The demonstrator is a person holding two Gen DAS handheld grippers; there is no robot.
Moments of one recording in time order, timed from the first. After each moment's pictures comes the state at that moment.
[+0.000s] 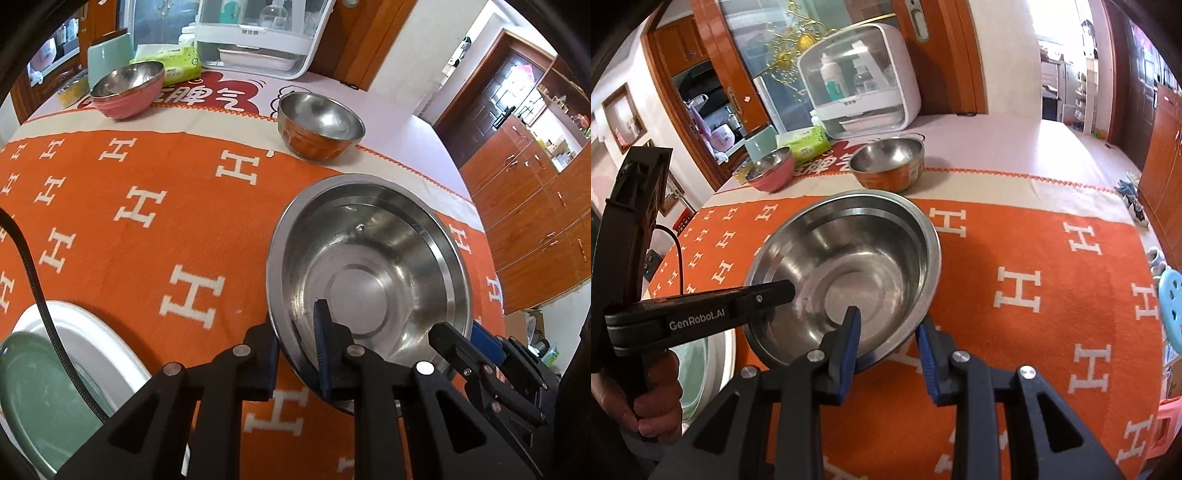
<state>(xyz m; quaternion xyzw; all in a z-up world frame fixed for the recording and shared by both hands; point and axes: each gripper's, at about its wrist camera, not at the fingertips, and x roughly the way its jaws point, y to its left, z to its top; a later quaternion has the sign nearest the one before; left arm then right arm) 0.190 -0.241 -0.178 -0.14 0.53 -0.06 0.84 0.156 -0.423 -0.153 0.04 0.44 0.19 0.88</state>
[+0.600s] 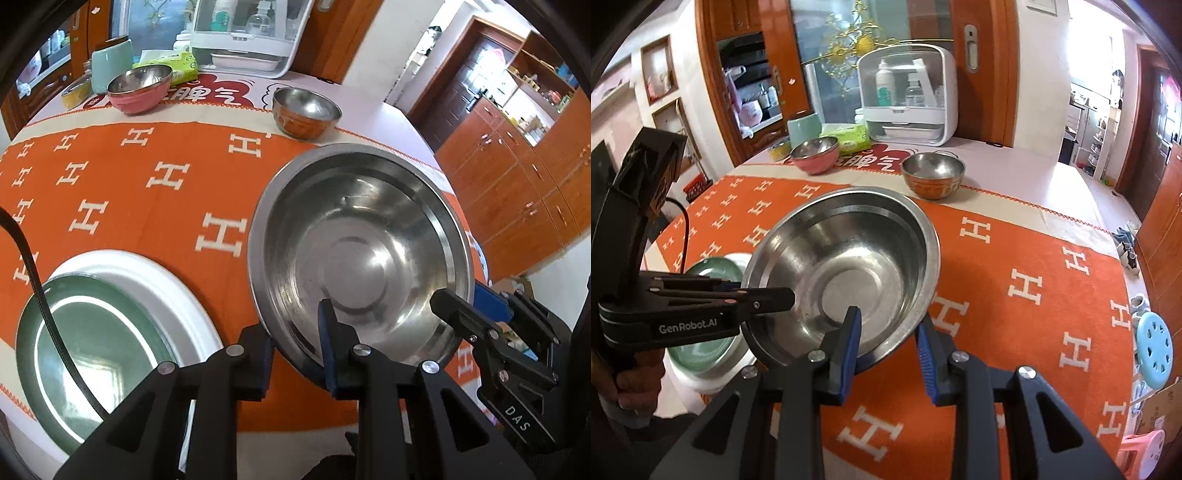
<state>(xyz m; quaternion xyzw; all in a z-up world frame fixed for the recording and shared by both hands) 0.109 -0.218 -0.156 -0.11 0.53 -0.11 0.84 0.083 -0.387 -0.124 -0.05 0.41 0.21 0.89</state>
